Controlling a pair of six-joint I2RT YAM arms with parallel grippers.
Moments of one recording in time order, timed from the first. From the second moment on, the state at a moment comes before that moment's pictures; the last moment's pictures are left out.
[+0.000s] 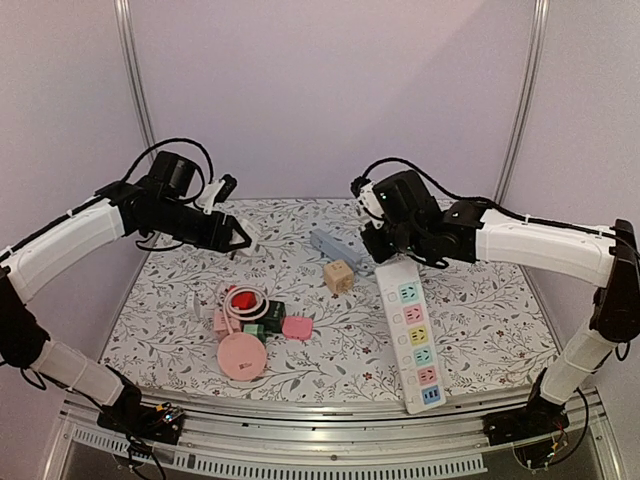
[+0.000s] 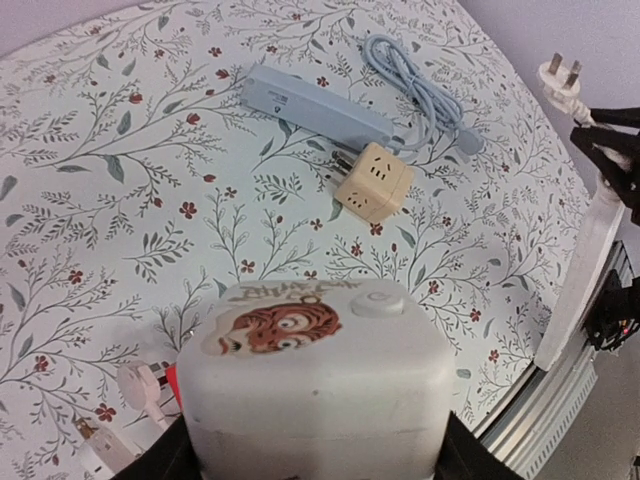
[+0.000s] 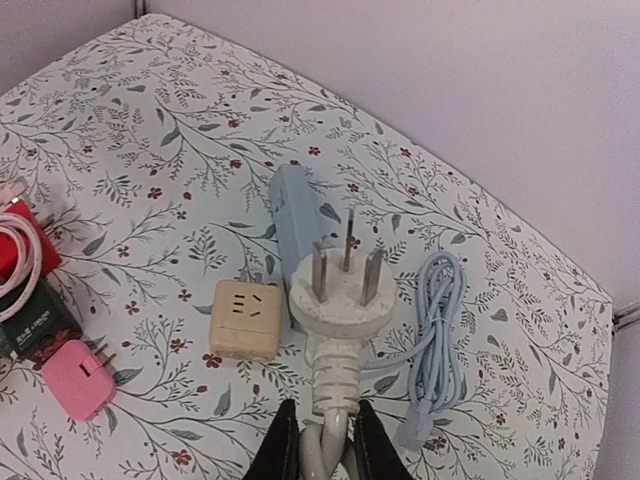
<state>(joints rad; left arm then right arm) -0.45 1.37 1.24 -0.69 0.31 -0.15 0.93 1.64 1.37 -0.37 0.46 -0.02</state>
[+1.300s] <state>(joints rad) -0.65 2.11 1.73 -0.87 0.05 -0.16 0.41 1.79 1.15 -0.29 0.11 0.29</state>
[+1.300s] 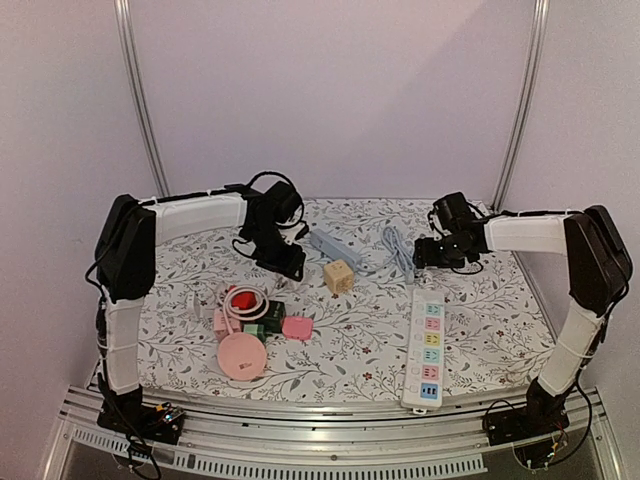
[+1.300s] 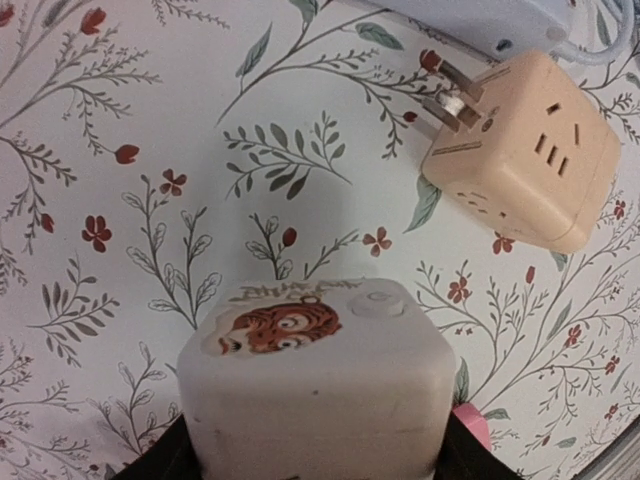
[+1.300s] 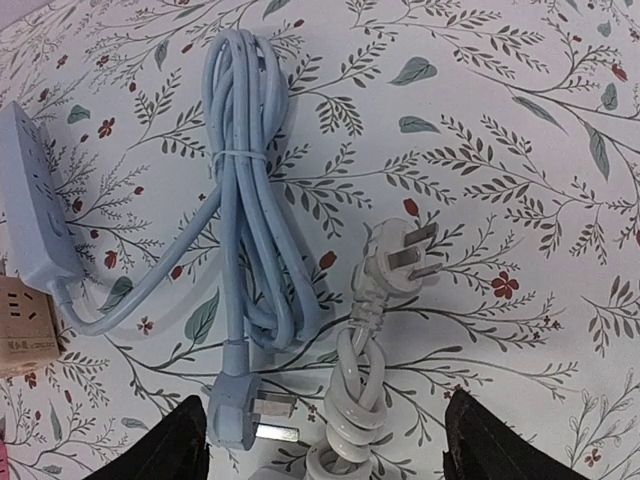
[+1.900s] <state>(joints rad) -0.65 2.16 1.79 -0.87 0.06 -0.22 0.41 1.53 1.01 -0.28 0.08 0.30</state>
